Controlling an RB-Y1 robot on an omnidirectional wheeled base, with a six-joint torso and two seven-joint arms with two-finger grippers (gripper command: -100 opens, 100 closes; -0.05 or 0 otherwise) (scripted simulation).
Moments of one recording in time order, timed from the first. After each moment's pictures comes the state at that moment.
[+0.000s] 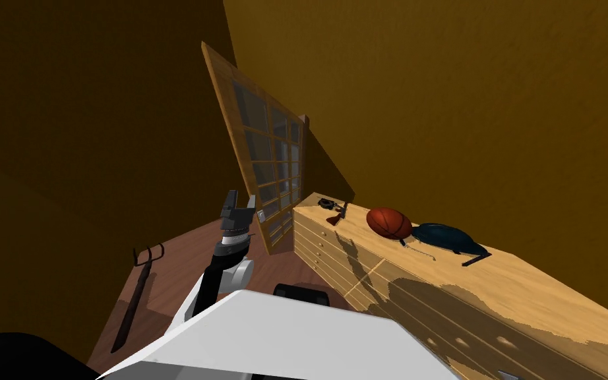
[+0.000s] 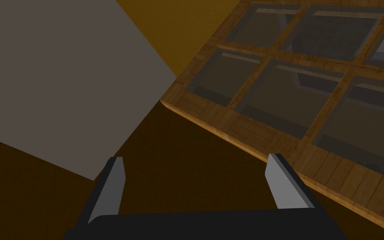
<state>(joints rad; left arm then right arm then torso) 0.50 -0.03 0.00 -2.33 -0.04 -0.62 0.03 0.72 -1.61 0.54 -1.40 0.40 -0.29 0.35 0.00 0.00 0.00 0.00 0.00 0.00</state>
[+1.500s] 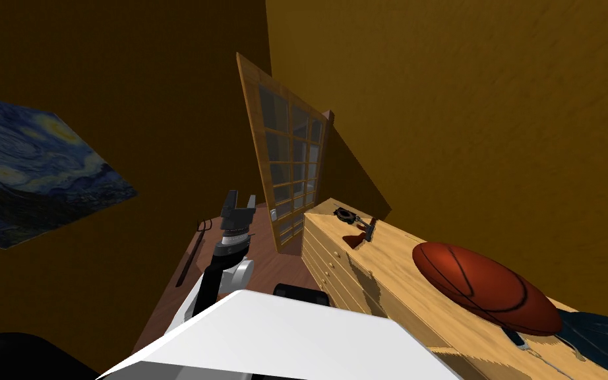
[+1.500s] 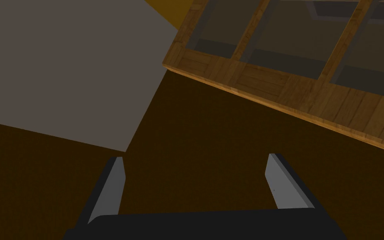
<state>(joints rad) 0.50 -0.03 0.00 -2.33 -0.04 -0.62 0.03 0.68 -1.84 0.64 -1.23 0.50 -0.20 0.38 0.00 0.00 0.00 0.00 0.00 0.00</state>
